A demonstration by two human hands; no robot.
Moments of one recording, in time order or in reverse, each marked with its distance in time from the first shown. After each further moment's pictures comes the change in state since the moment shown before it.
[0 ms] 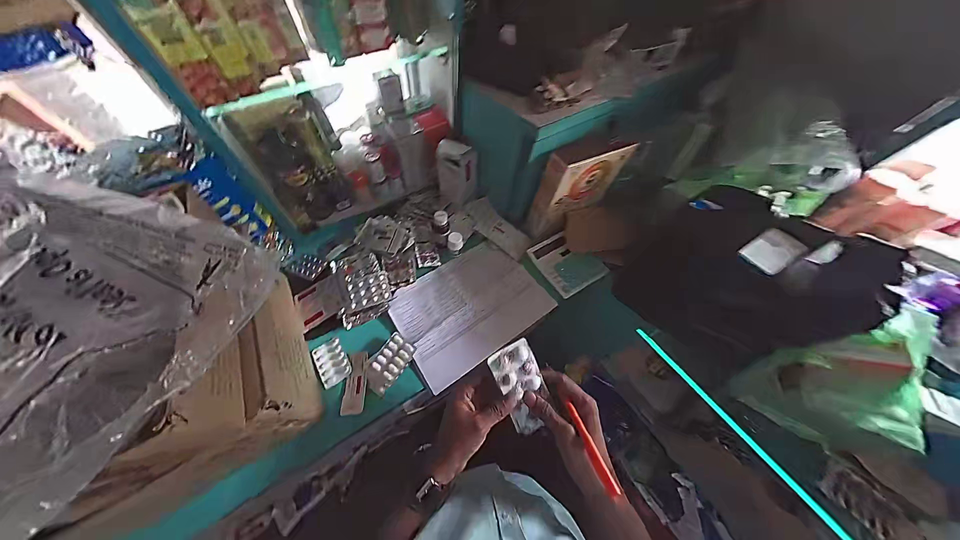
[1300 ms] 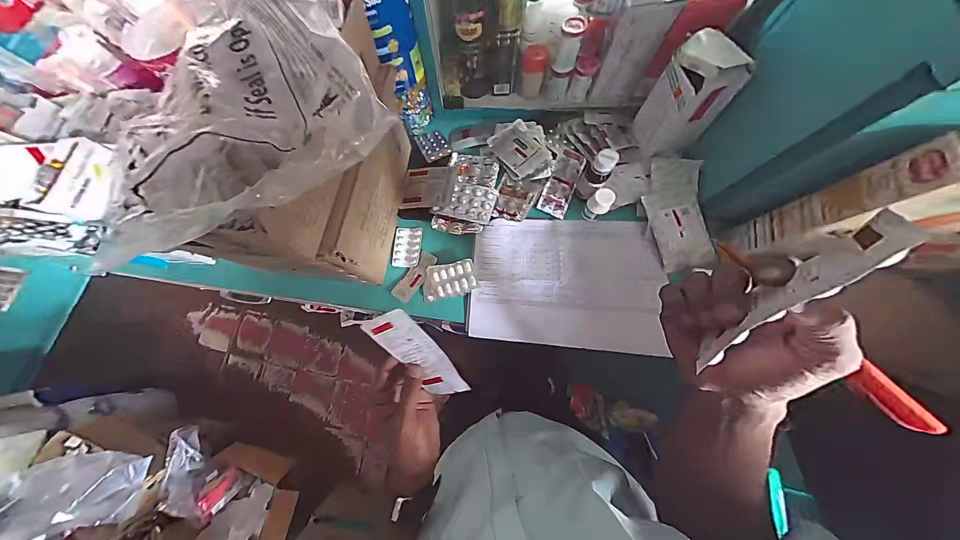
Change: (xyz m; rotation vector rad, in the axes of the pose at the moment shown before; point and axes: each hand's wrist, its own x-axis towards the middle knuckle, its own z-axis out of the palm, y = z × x) left_hand -0.057 -0.009 0.034 -0.184 1.189 0.713; right_hand 0.221 -0.043 -0.003 0.828 -0.609 0.068
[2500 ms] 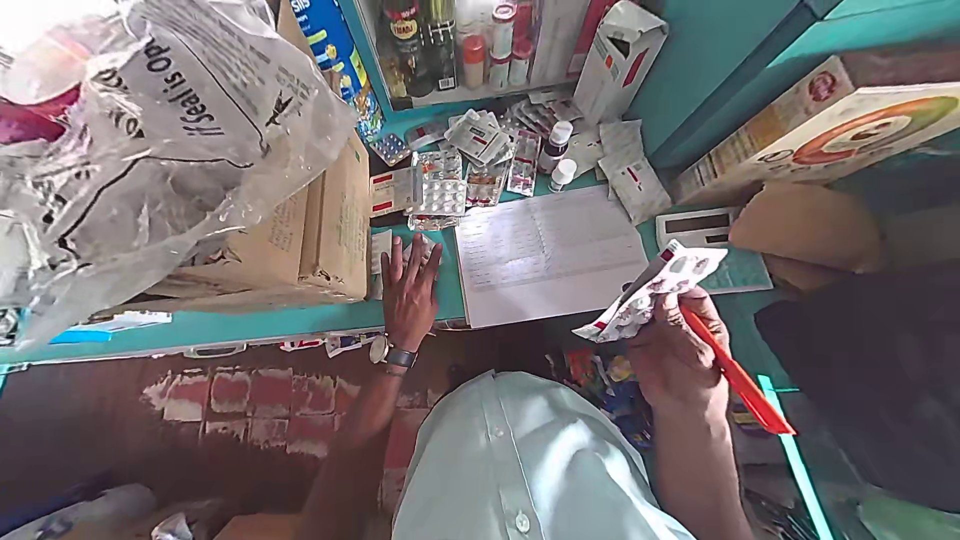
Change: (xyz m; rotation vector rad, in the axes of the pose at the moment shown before) left_hand 0.165 -0.079 -0.020 1.672 -0.786 0.689; right_hand -0.094 0.039 0.022 -0.295 0.392 -0.065
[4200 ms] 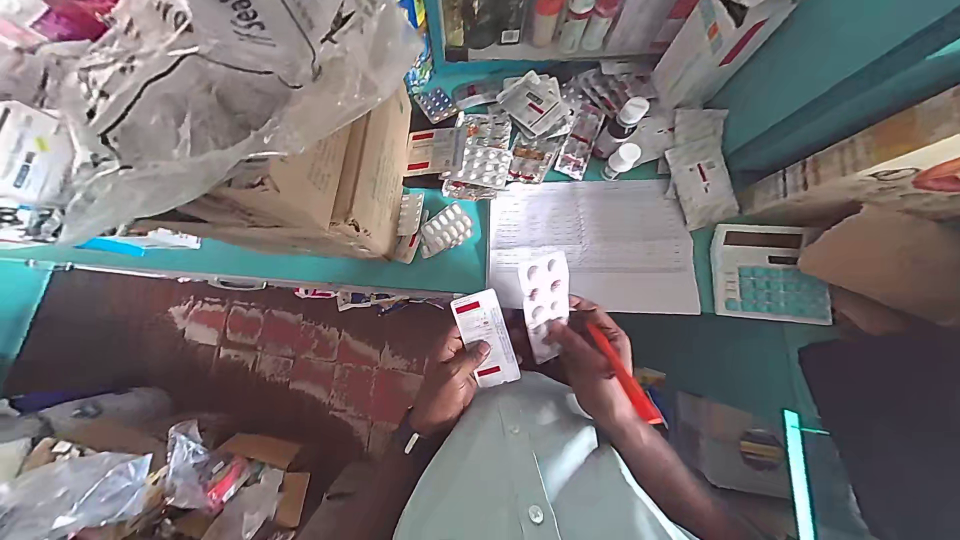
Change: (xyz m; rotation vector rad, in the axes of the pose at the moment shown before) left_hand -0.104 0.101 -0.079 -2.030 -0.059 -0.771; right_hand -0.038 0.053 0.037 -0.215 -0.263 0.342
